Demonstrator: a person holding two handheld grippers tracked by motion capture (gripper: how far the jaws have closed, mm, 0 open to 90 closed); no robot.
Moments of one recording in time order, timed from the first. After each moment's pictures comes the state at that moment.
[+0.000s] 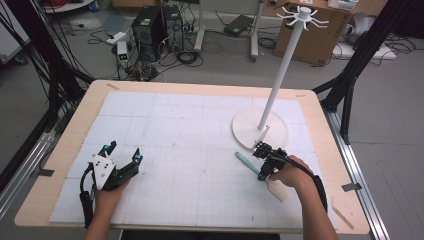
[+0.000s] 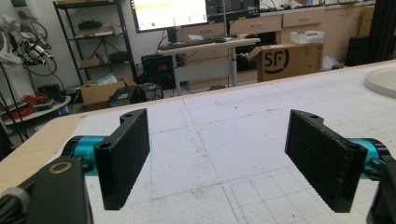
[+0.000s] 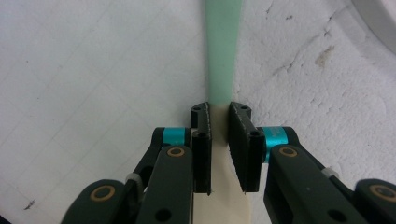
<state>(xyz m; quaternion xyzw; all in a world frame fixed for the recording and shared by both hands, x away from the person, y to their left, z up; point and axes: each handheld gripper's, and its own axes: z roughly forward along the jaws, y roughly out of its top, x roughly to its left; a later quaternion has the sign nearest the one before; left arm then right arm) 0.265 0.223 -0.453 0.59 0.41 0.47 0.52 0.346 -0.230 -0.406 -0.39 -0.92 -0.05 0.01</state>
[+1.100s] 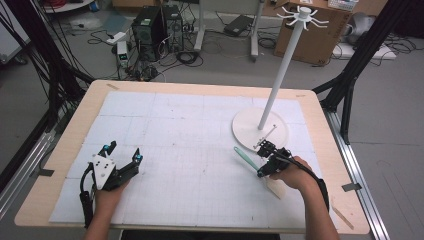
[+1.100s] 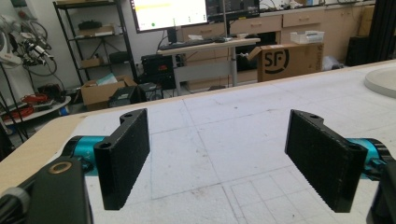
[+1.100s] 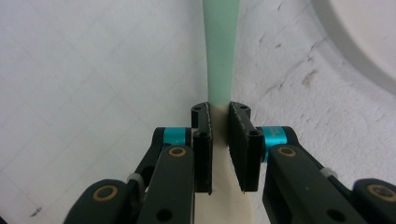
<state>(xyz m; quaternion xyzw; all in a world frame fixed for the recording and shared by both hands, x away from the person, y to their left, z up) 0.264 0.224 -0.453 0.59 0.41 0.47 0.52 0.339 -0.240 -0.396 -0.38 -0.92 -0.12 -0.01</state>
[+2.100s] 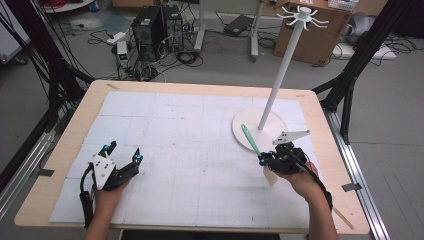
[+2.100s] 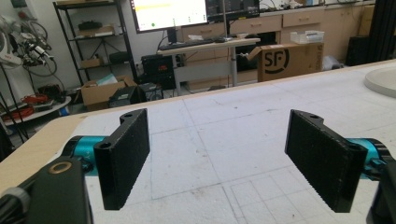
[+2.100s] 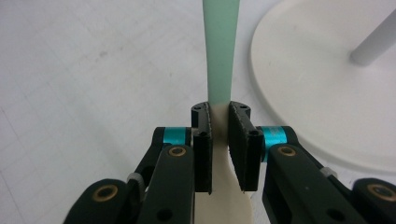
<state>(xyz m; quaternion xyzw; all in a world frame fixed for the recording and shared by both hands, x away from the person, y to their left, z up) 0.264 0.224 -0.453 0.59 0.41 0.47 0.52 0.308 -0.270 -0.370 -0.36 -0.85 -0.36 -0.13</state>
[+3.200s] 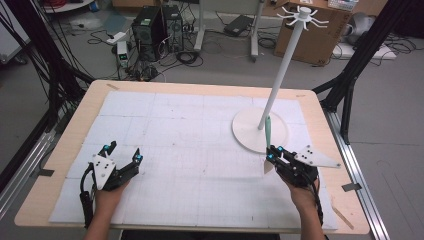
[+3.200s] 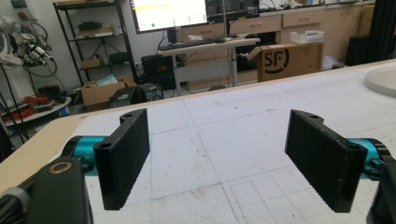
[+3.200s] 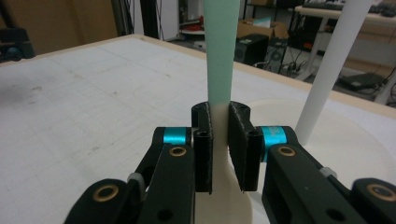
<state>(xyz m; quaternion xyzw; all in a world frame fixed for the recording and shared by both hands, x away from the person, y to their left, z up) 0.264 0.223 -0.454 0.59 0.41 0.47 0.52 0.265 -0.289 -0.386 -0.35 -0.71 -0.54 -0.27</state>
